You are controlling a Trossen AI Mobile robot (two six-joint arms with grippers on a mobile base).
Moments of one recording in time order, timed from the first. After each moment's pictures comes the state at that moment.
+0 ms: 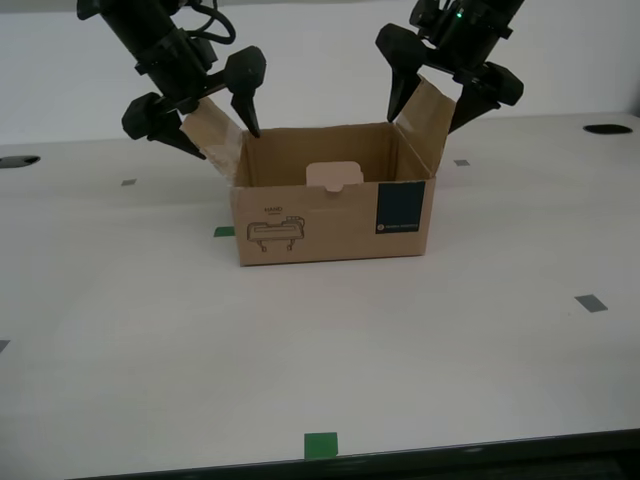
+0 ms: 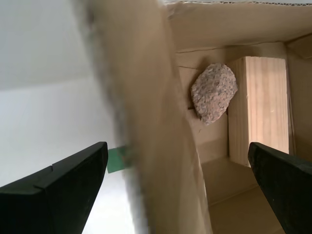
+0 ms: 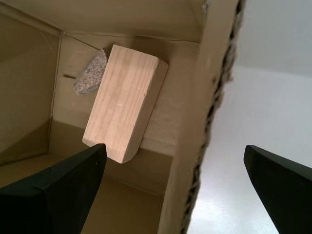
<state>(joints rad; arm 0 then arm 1) 0.38 1.99 1.51 -0.71 -0.32 0.21 -0.34 1.89 1.29 -0.52 0.25 -0.34</state>
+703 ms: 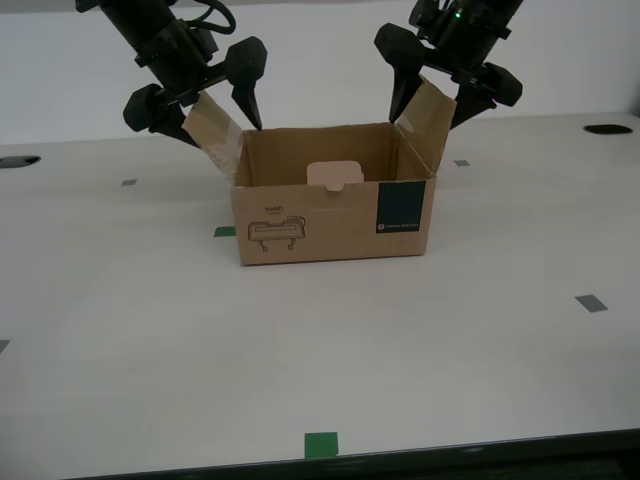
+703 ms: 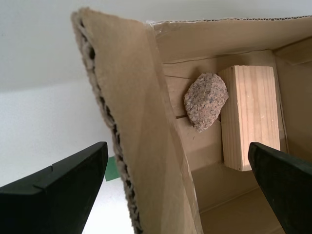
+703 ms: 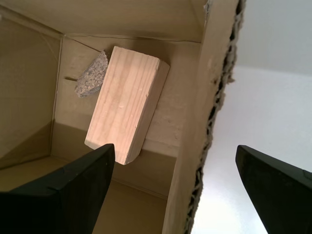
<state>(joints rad) 0.38 1.99 1.51 -0.71 -0.32 0.23 -0.34 1.89 1.30 -0.51 0.25 -0.32</state>
